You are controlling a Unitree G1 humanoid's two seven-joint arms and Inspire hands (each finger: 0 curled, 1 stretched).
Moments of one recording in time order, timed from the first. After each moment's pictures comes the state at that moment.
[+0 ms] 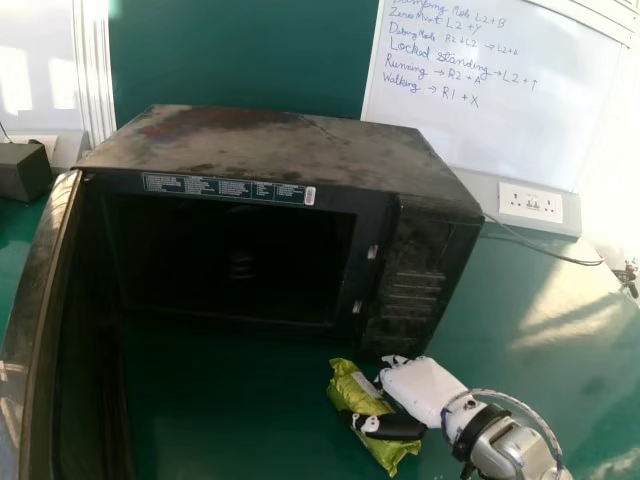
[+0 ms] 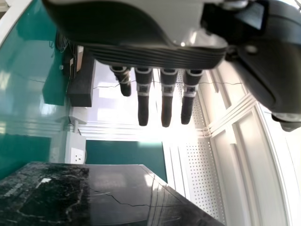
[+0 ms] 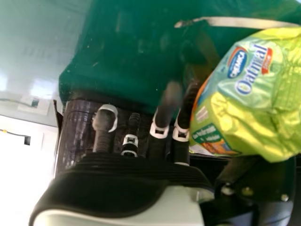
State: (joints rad) left arm 1.24 -0.10 0.34 -0.62 -0.67 -0.86 -0.38; right arm -0.21 -0.82 0.21 -0.06 -0.81 -0.30 0.35
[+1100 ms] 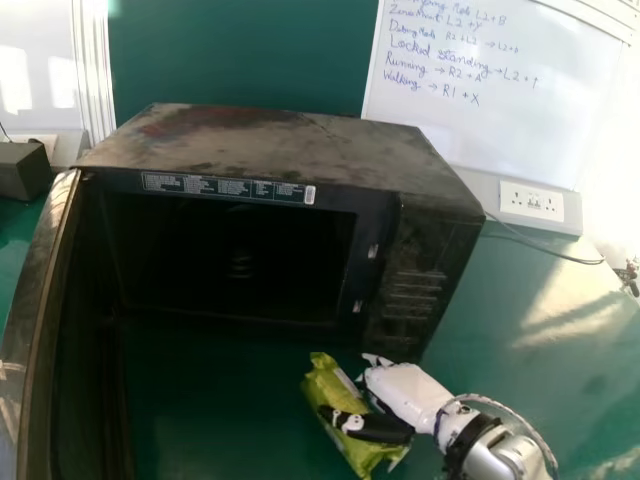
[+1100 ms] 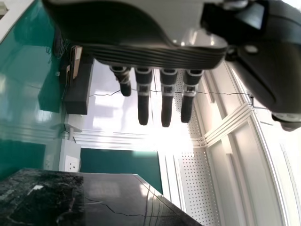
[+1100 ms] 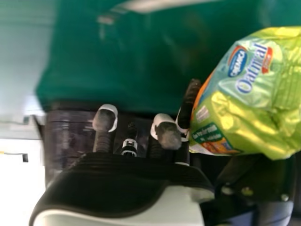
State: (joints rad) left arm 1.25 -0.10 0.32 -0.61 -0.67 -0.89 -0.33; right arm -0.15 -0.76 0.18 -0.17 -0.60 -0.23 0.44
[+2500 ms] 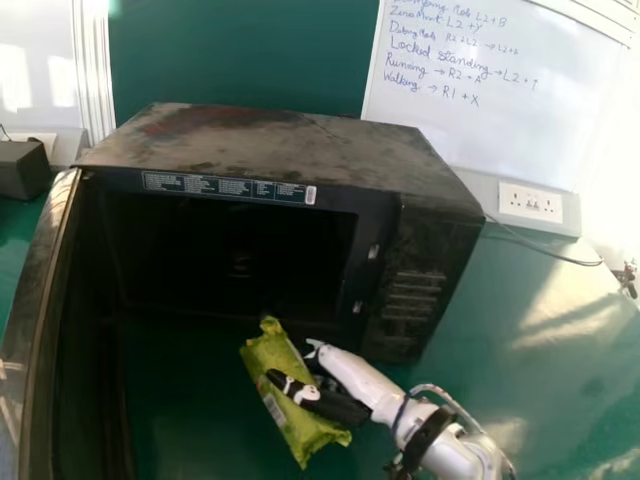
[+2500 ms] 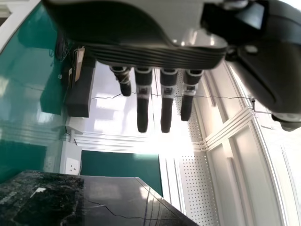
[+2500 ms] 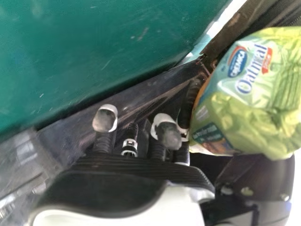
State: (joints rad) left arm 1.25 -0.10 0.30 -0.58 -0.69 -0.92 -0.34; right arm -0.21 -0.49 0.21 -0.25 -0.34 -0.03 0.55
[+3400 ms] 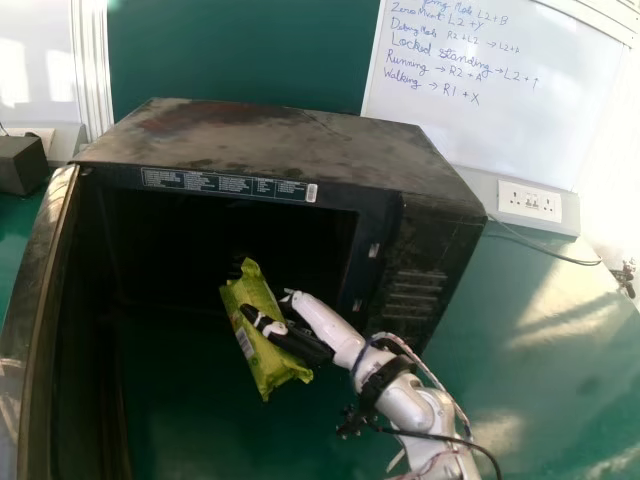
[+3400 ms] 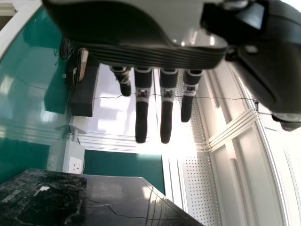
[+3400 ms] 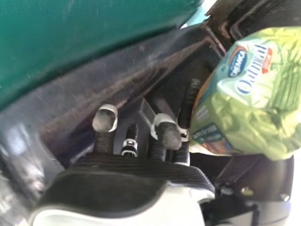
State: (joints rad) left arm 1.26 -0.10 0.29 -0.57 -0.69 -0.94 -0.36; right arm -0.52 -0.32 0.30 0.09 -0.42 -0.05 0.39
